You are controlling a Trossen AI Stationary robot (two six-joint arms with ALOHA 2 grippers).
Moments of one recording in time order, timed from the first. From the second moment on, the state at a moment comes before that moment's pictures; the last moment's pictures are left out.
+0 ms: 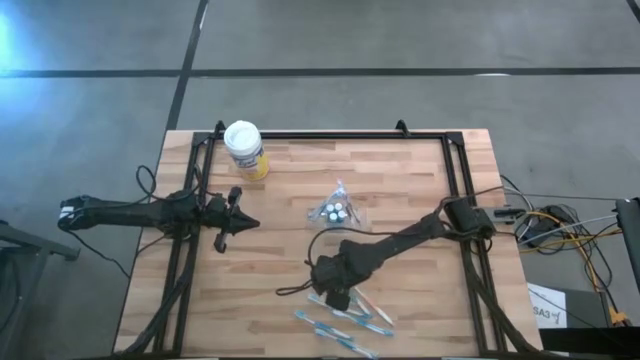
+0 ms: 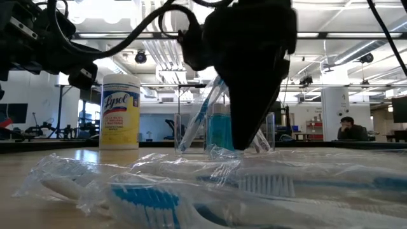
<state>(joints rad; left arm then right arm) 0.02 0.35 0.01 0.28 0.16 -0.20 0.36 2.18 1.69 -0.90 0.08 0.67</state>
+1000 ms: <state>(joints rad) 0.02 0.35 0.01 0.27 0.16 -0.21 0.32 2.15 1.67 -0.84 0.08 0.44</state>
